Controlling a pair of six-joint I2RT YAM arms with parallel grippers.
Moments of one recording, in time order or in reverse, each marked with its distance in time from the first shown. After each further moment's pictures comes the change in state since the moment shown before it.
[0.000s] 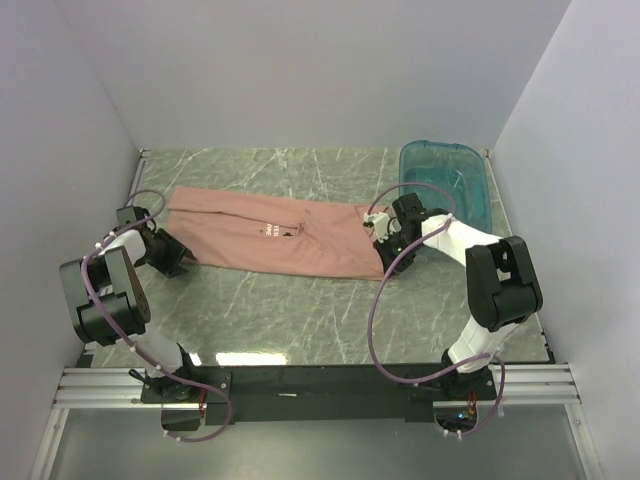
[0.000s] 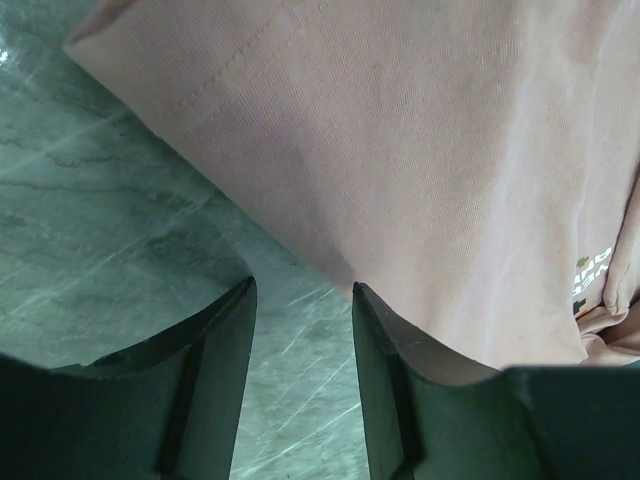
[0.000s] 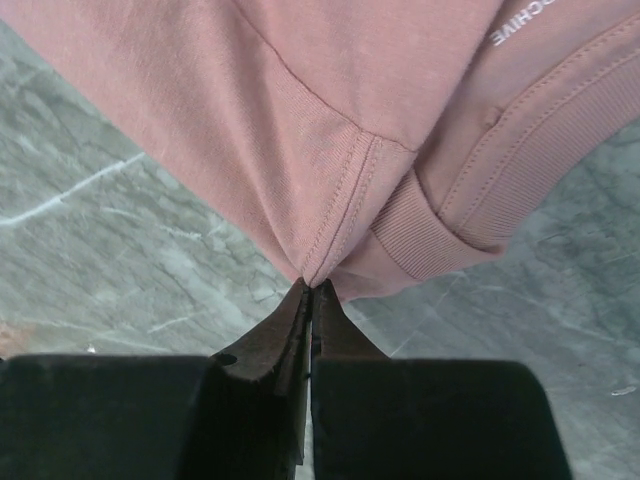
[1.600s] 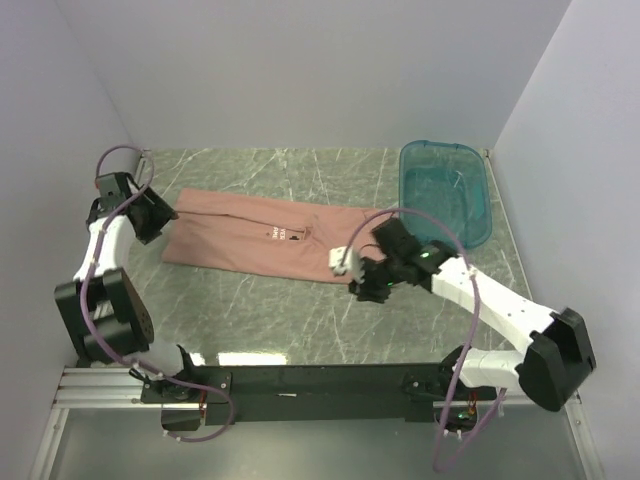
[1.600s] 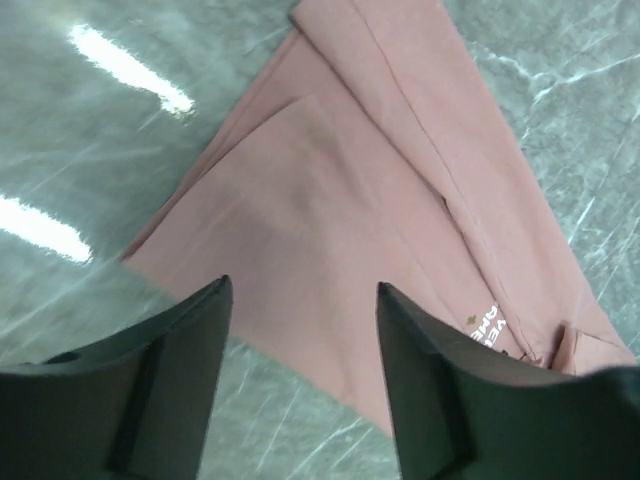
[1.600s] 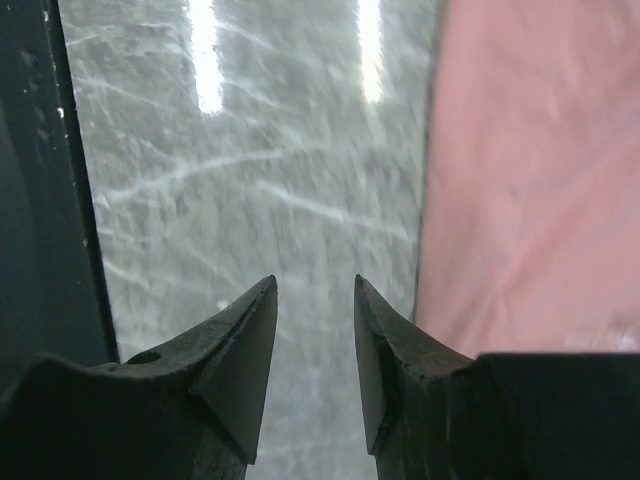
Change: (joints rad) left arm -0.022 -0.080 0.244 -0.018 -0.091 0.097; right arm 0.296 -0.491 -0.129 -0.093 -0.173 -0.350
